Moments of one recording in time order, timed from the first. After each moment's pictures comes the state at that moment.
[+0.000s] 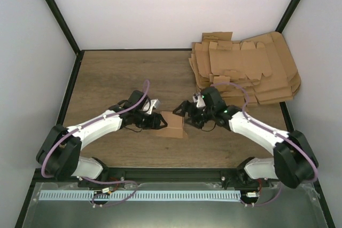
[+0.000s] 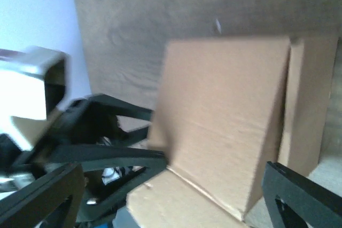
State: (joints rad) left arm -0.61 1.39 0.77 -0.37 0.52 -0.52; right arm 0.61 1.32 0.72 -0.18 -0.58 1.07
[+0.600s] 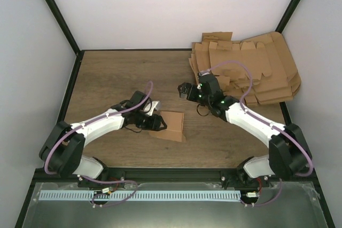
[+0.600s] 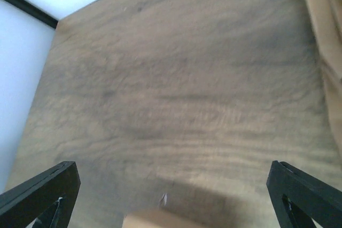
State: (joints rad) left arm -0.62 1.43 0.78 -0.40 0.50 -0.44; right arm 0.59 1.35 0.90 -0.13 -0.05 0.71
